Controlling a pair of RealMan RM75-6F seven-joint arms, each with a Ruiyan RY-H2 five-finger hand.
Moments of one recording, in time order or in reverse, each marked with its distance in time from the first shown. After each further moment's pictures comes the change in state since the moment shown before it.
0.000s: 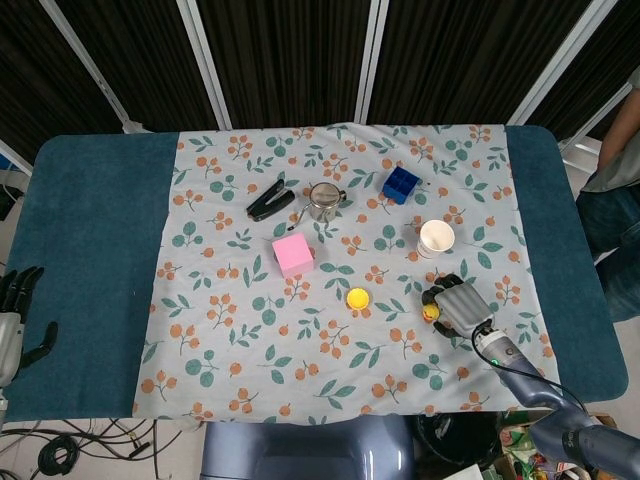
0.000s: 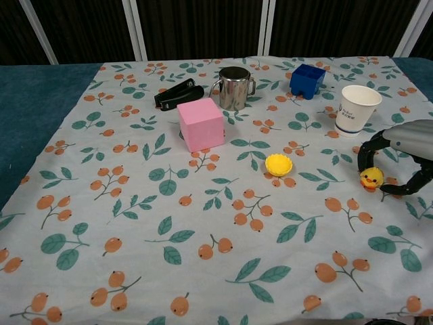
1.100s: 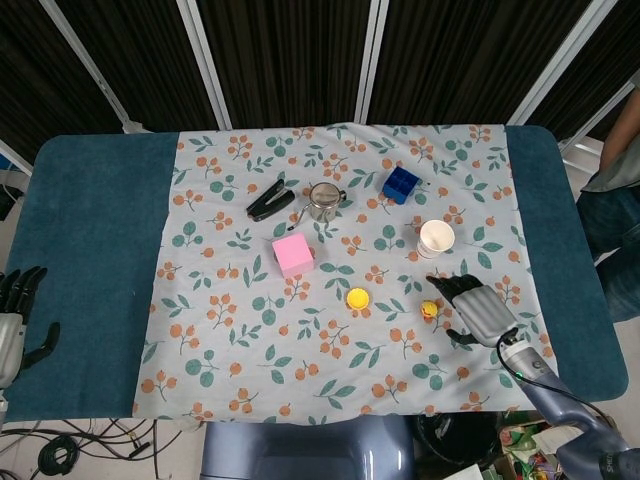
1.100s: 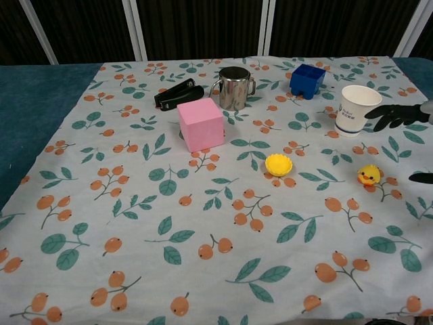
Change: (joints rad) left arm -0.001 0.002 0.008 0.010 0.030 0.009 -0.019; right arm -0.056 0.185 0.004 -0.243 0.000 0.083 -0.032
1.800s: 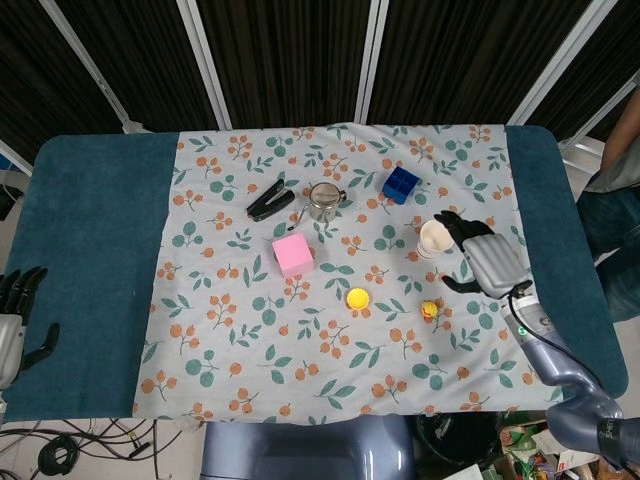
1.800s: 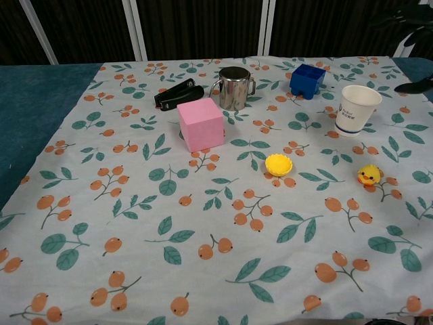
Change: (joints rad) left arm 0.002 0.005 0.005 0.007 0.018 0.010 -0.011; right arm 0.076 0.101 0.185 -0.125 0.177 -0.017 0.067
